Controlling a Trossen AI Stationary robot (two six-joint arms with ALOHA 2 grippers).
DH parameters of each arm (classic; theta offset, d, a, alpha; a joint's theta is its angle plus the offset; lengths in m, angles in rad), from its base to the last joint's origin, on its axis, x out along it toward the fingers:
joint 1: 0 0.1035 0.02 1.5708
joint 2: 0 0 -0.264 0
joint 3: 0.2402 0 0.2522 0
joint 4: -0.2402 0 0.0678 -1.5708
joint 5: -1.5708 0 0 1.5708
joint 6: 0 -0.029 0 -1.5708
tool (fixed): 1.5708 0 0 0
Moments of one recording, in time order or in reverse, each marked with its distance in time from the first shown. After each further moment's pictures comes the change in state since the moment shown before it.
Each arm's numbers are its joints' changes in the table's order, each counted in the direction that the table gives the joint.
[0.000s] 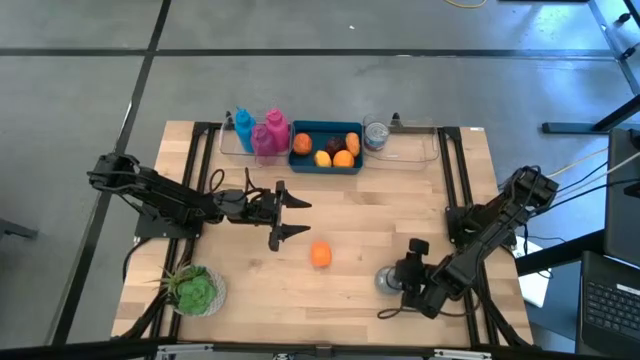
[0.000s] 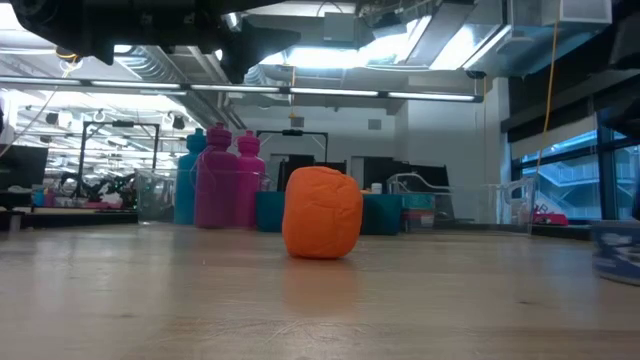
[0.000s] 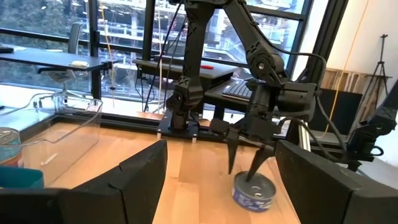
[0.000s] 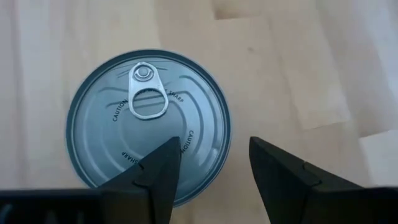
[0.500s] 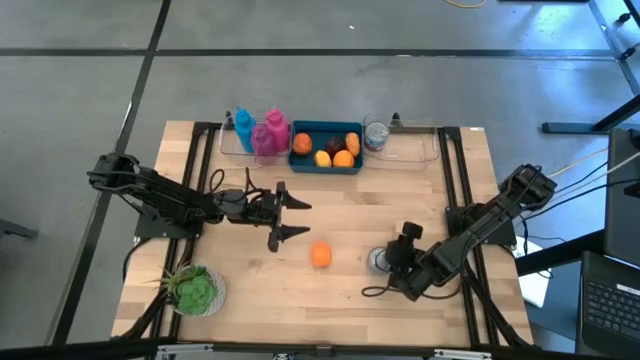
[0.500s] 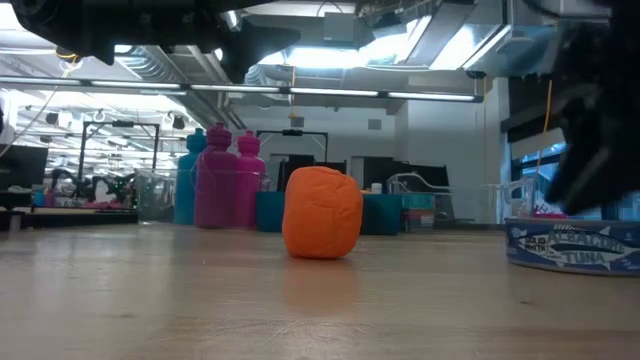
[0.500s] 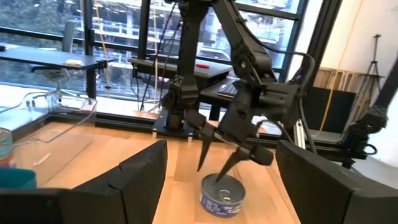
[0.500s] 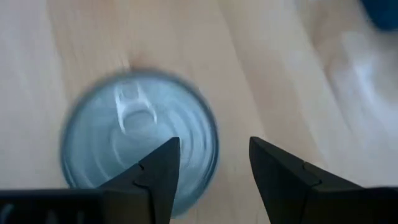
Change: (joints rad) left arm 0.000 0.000 0.000 -0.001 -0.019 0.006; right arm -0.163 0.016 -0.006 -0.017 -0.111 0.120
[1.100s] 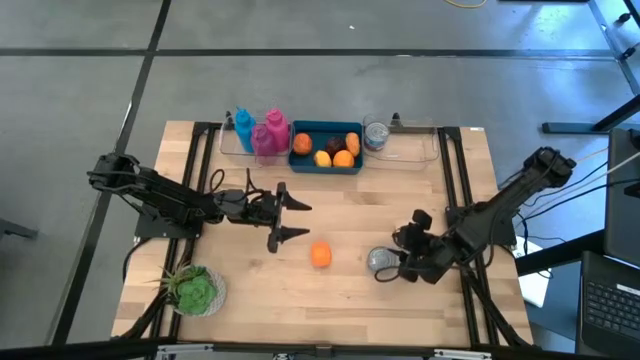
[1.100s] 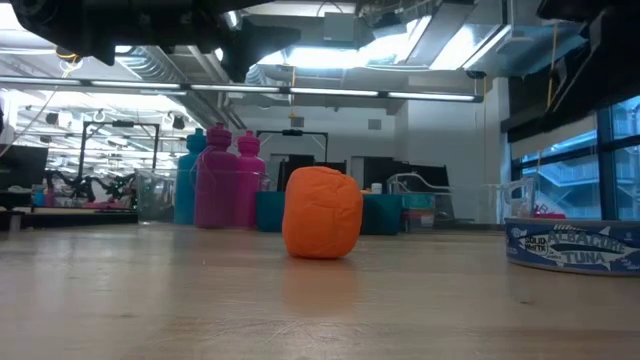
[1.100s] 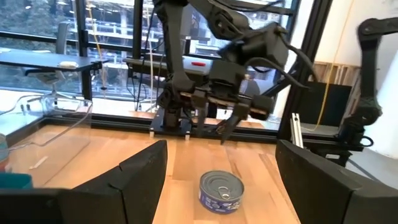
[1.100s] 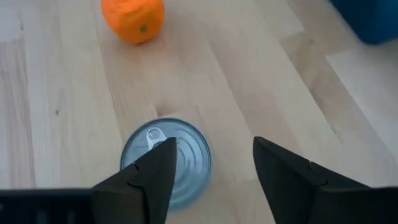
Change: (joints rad) left arm 0.000 0.000 0.000 -0.007 -0.025 -0.027; right arm -0.025 0.326 0.004 -0.061 0.027 -0.008
